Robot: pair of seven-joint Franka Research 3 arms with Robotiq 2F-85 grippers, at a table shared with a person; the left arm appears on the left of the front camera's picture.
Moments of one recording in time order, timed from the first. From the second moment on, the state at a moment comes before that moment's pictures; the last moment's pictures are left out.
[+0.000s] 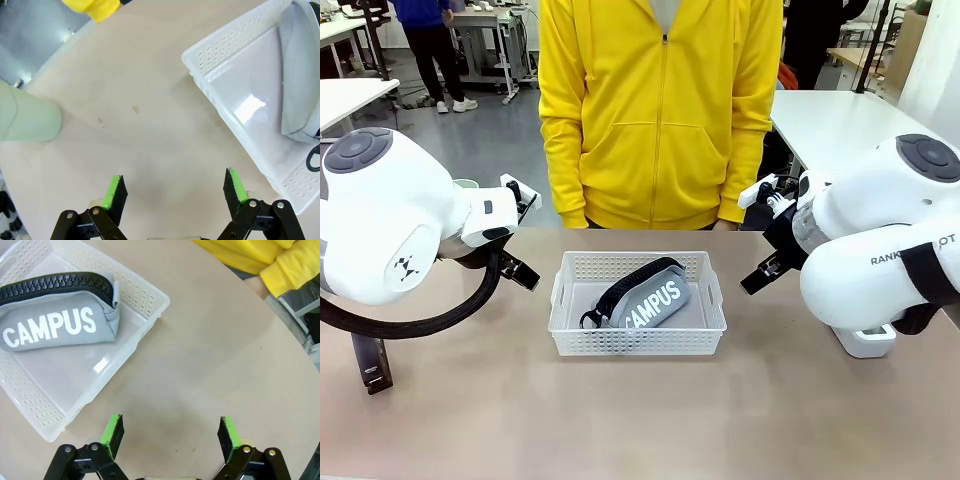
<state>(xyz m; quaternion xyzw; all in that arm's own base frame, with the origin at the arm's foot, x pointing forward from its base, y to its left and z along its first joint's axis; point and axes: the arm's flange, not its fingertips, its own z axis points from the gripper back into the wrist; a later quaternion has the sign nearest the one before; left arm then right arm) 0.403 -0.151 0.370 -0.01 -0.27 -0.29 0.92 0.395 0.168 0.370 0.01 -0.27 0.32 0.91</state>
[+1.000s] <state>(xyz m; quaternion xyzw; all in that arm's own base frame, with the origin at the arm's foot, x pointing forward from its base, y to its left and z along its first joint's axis) 0.403 -0.151 0.370 -0.01 -0.27 -0.29 0.92 0.395 0.168 0.370 0.01 -0.27 0.32 0.91</state>
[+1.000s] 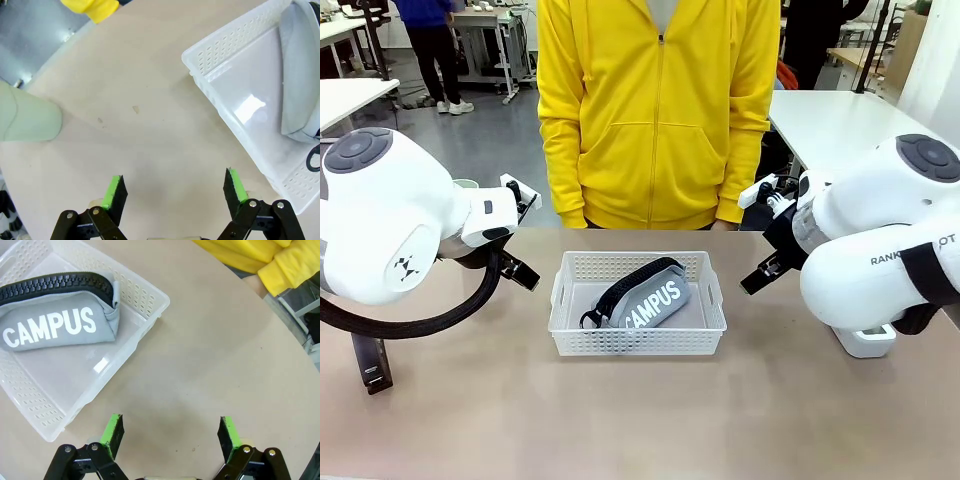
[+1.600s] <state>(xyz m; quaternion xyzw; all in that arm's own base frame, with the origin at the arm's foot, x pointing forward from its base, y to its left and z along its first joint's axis) 0.383 -0.148 0.386 -0.09 -0.19 -0.25 0.95 0.390 0.152 0.396 0.09 -0.19 0.31 0.93</state>
